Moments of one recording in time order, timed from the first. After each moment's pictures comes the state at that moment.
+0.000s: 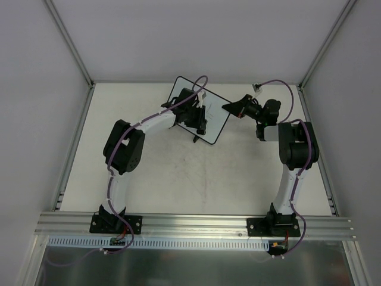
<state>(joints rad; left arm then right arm) -0.58 2.09 1.59 -0.30 0.23 -0.34 0.08 2.06 1.06 1.13 -0.95 0.86</state>
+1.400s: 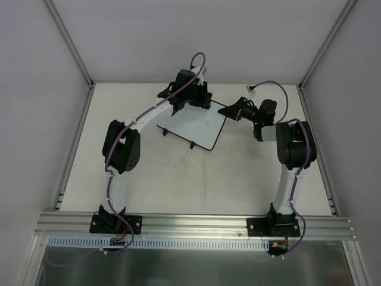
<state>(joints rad) -0.55 2.12 1.86 -0.24 0.17 -0.31 0.11 2.07 1.07 1.08 -1.01 0.90</state>
